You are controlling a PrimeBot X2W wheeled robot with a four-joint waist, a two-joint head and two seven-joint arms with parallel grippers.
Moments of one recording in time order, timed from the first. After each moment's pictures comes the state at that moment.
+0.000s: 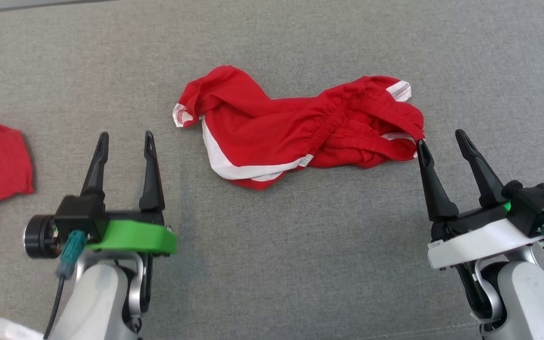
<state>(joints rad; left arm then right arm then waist) -0.31 0.19 -0.28 0.17 -0.33 0.16 -0.26 -0.15 -0.16 0.11 -0.06 0.26 0.13 -0.15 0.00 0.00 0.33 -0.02</state>
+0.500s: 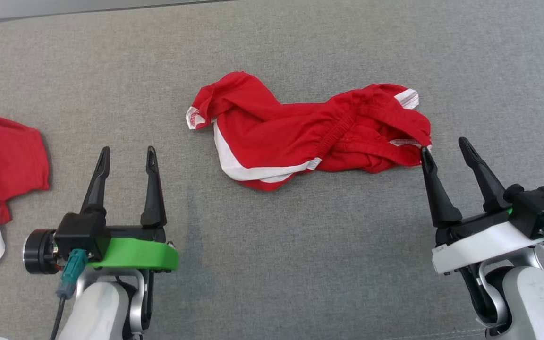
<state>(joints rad) -0.22 0.21 -0.30 0.06 -0.32 0.19 -0.24 -0.13 -0.18 0.10 -0.07 0.26 0.13 -0.11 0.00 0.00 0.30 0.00</state>
